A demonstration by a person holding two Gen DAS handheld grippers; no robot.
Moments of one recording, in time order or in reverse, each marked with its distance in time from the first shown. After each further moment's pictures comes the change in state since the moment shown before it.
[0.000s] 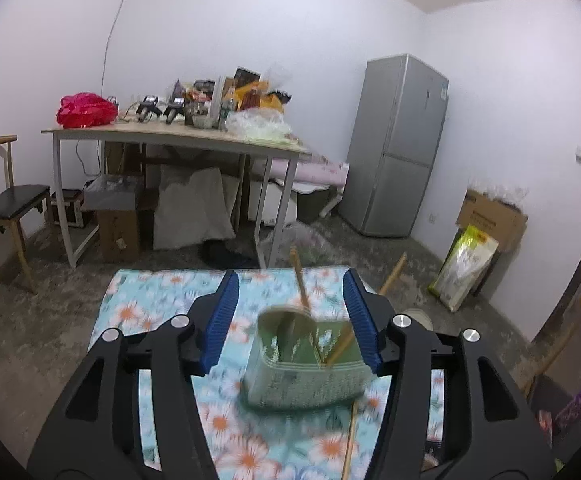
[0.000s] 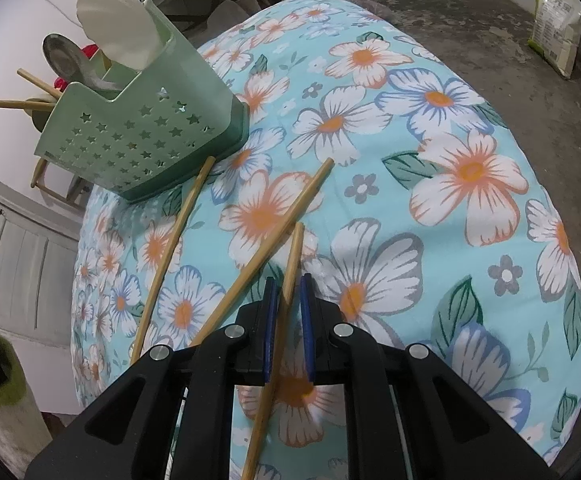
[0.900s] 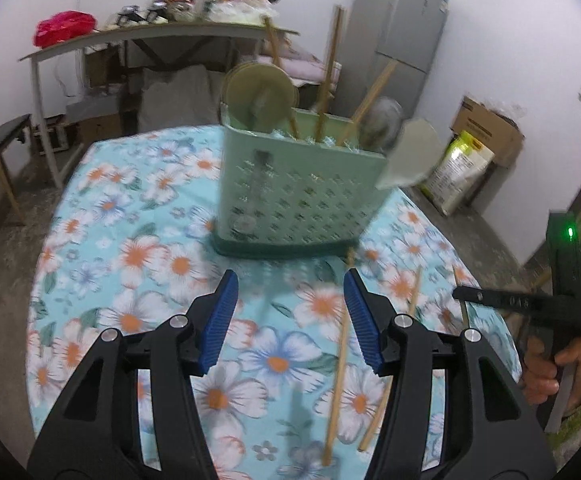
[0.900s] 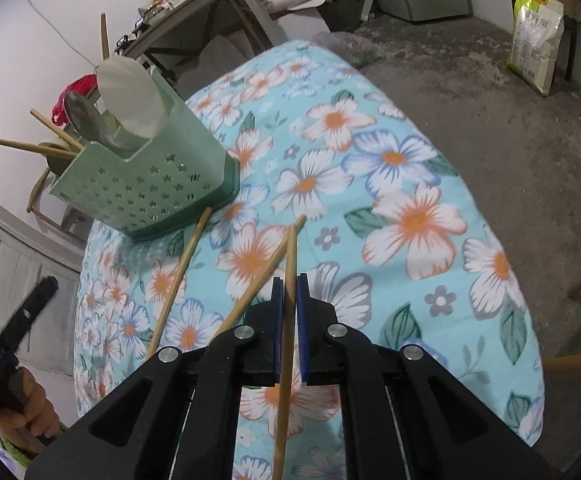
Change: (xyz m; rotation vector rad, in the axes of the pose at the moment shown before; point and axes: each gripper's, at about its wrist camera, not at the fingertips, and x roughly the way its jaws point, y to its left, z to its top) left arm 0.025 -0.018 -0.122 0.020 0.368 -0.071; right arm -0.044 -0.008 0.007 0.018 -0.139 -0.034
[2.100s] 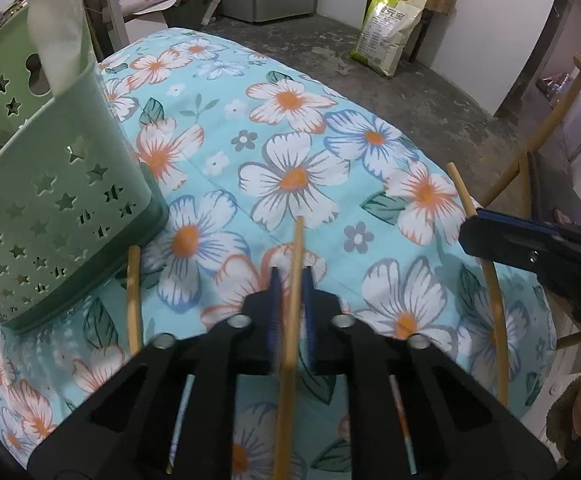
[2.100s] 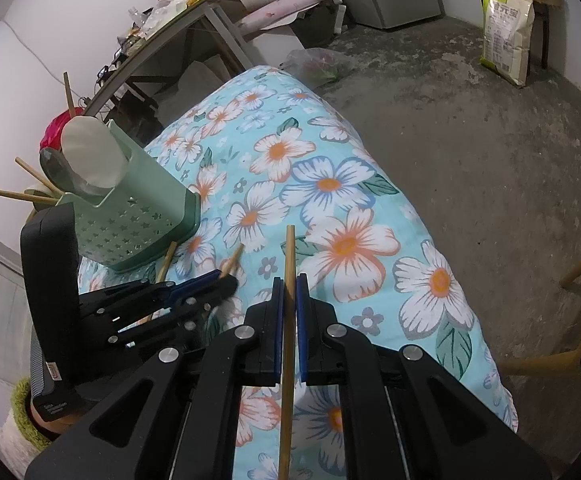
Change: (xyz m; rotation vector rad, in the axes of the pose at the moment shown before) left arm 0.179 -0.152 -0.007 0.378 0.383 -0.094; right arm -0.011 -0.041 0.009 0.085 -0.061 -0.021
